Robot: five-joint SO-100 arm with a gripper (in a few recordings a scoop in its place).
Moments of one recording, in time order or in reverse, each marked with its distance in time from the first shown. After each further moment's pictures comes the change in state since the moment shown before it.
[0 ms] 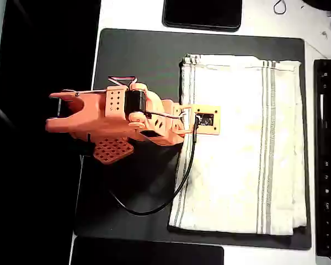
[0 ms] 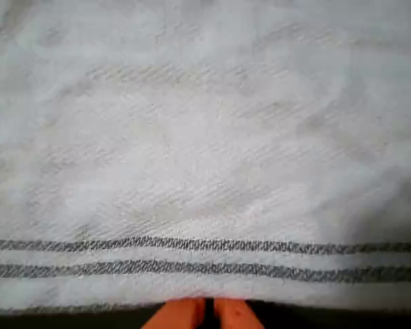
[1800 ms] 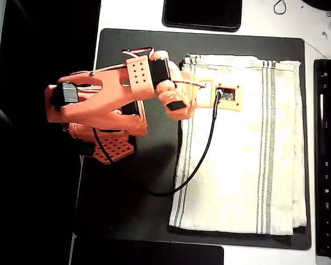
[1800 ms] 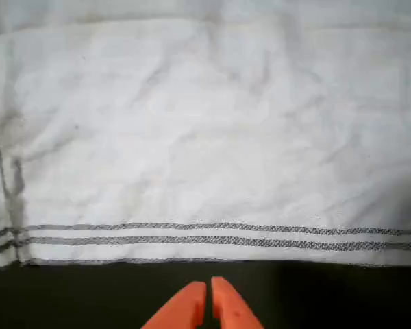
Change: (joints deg) arm -13.6 -48.4 -44.8 1.9 14.5
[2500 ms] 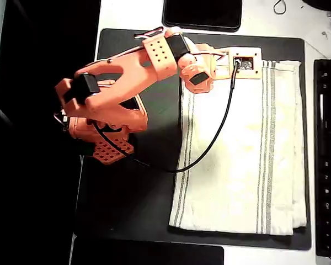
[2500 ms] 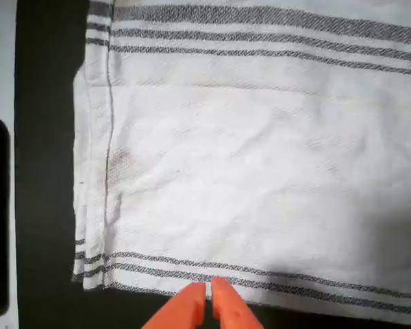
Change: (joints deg) arm -12.2 -17.1 -12.1 -8.2 6.3
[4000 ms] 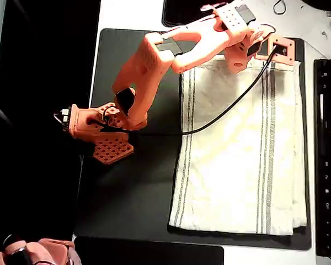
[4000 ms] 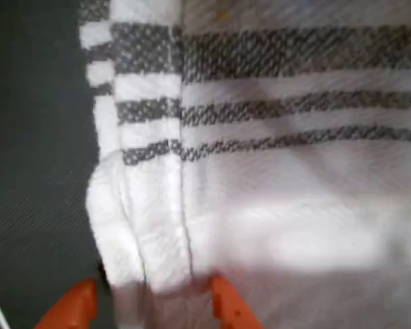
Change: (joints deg) arm -7.1 -66.6 -52.5 3.5 12.8
